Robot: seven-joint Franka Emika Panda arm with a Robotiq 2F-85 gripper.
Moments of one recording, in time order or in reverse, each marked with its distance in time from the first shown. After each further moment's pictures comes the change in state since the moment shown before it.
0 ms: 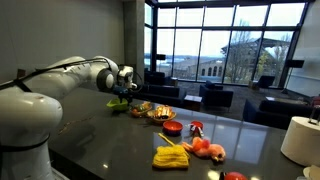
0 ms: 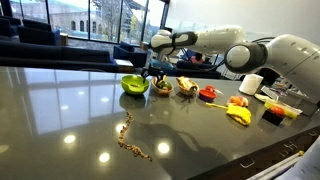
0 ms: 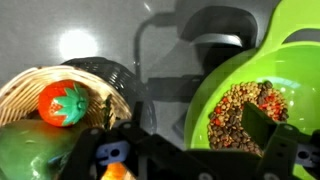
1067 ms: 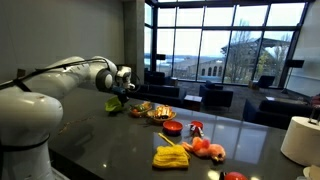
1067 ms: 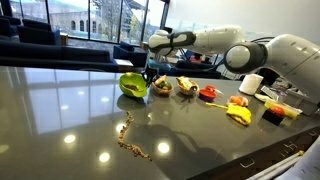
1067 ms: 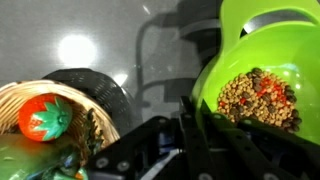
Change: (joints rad) arm 0.023 0.006 0.002 0.000 0.001 -0.003 0.033
